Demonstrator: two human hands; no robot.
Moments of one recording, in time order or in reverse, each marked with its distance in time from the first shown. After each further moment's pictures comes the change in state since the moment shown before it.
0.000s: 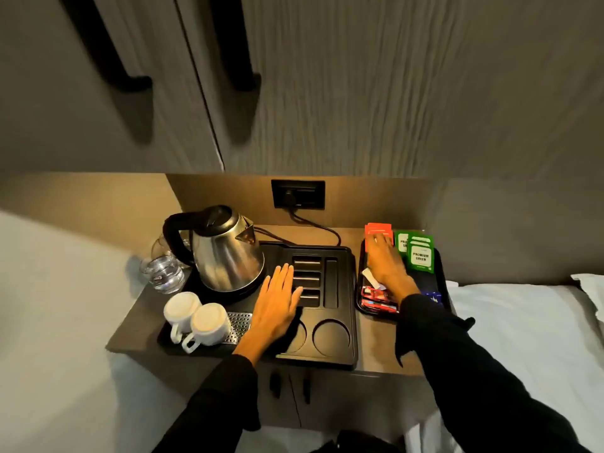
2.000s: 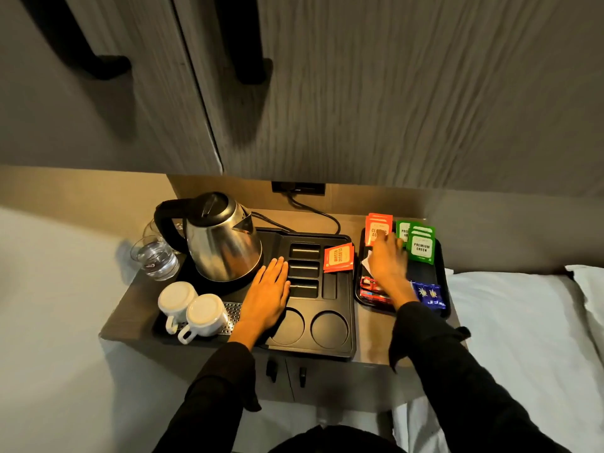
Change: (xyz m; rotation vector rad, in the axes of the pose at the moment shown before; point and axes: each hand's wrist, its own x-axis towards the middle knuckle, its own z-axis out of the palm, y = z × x) left_hand 0.006 -0.028 0.009 0.136 -0.003 0.068; right_hand -0.002 -0.004 0.016 0.056 0.003 0.278
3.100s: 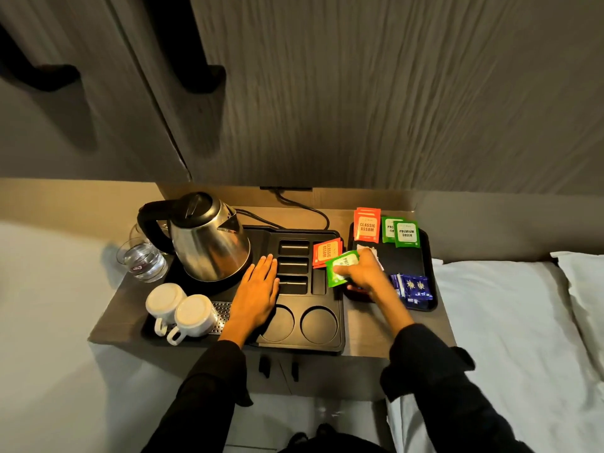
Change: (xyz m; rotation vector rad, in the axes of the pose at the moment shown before) left_hand -0.002 0.004 -0.006 0.004 0.003 -0.002; right_hand -0.045 -0.013 -0.015 0.782 -0.446 0.258
